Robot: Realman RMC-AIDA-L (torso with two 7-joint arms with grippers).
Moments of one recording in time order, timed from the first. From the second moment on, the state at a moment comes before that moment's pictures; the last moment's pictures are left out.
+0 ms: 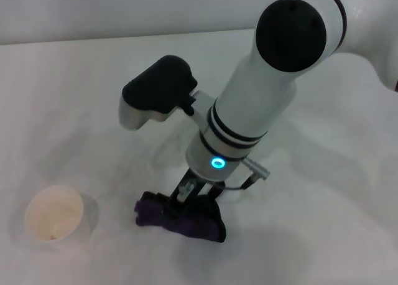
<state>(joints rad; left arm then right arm) -0.25 -2.03 1.11 0.15 0.35 1.56 -0.08 0.93 2.03 -2.13 -1.00 1.06 1.16 -0.12</state>
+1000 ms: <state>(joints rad) -0.26 -2.04 1.10 0.15 0.34 1.55 -0.07 0.89 2.03 -1.86 -1.04 0.72 1.27 -0.08</state>
